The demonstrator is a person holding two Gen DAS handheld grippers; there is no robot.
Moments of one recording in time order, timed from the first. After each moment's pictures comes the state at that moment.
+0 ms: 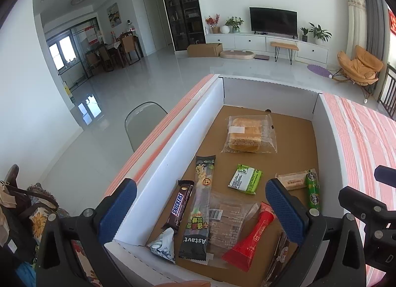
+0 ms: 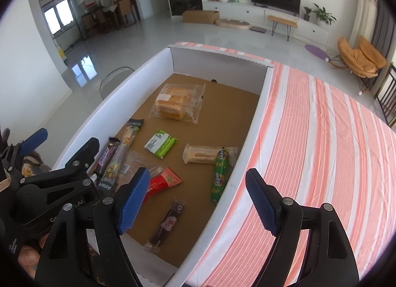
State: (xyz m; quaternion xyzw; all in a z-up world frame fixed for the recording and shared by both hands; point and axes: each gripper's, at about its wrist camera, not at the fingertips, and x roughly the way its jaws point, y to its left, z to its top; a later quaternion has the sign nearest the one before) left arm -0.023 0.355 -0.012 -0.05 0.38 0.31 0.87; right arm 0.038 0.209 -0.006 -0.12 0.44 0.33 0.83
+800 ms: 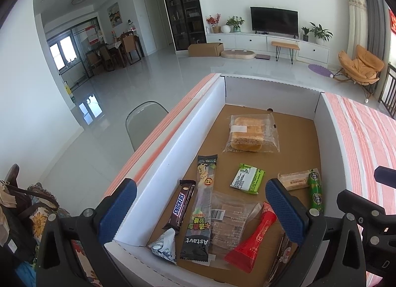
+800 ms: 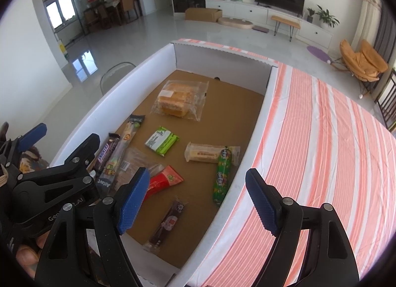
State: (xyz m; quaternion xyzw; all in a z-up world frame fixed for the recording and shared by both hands) left arm -0.022 0.358 -0.014 -0.05 0.38 0.31 0.87; right arm 0.033 0.214 -0.007 -0.14 0.44 0.33 0.83
